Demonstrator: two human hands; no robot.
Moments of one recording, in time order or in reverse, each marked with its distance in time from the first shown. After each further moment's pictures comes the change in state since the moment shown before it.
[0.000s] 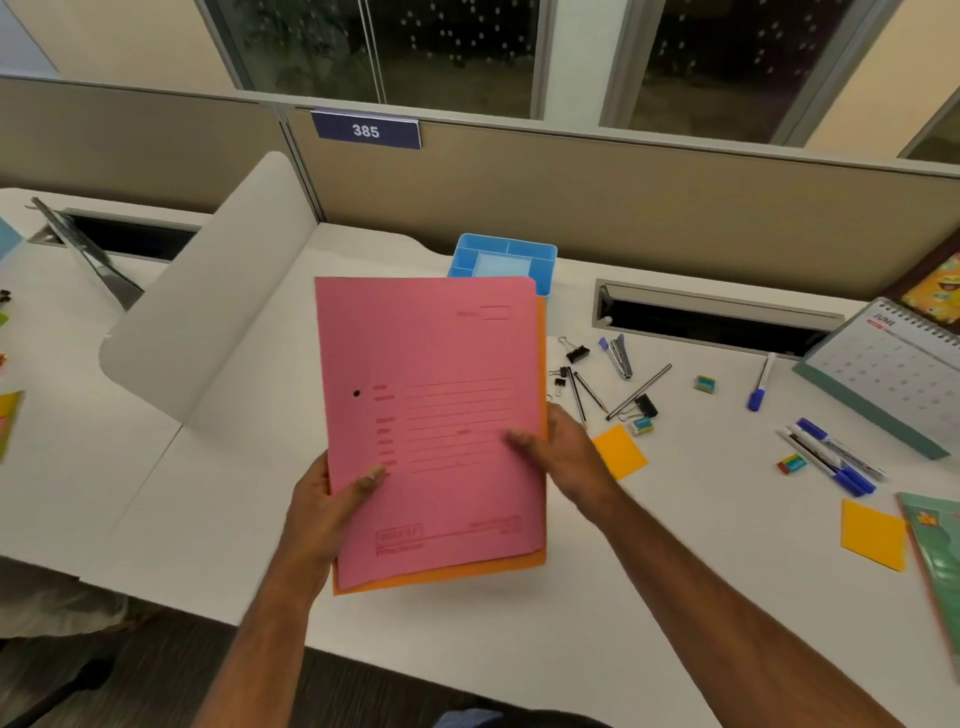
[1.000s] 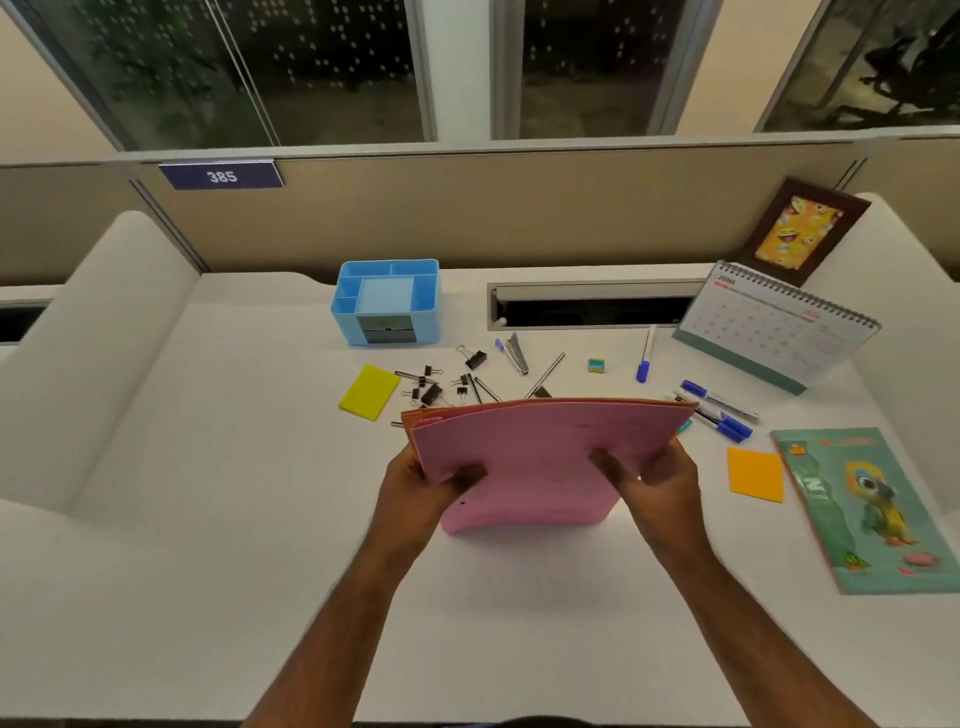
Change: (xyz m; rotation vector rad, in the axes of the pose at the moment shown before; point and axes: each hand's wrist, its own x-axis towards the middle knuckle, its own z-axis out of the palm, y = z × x) left_hand -0.020 0.028 0.206 0.150 -0.335 0.146; right_hand -0.129 -0.005 -0.160 0.013 0.623 -0.217
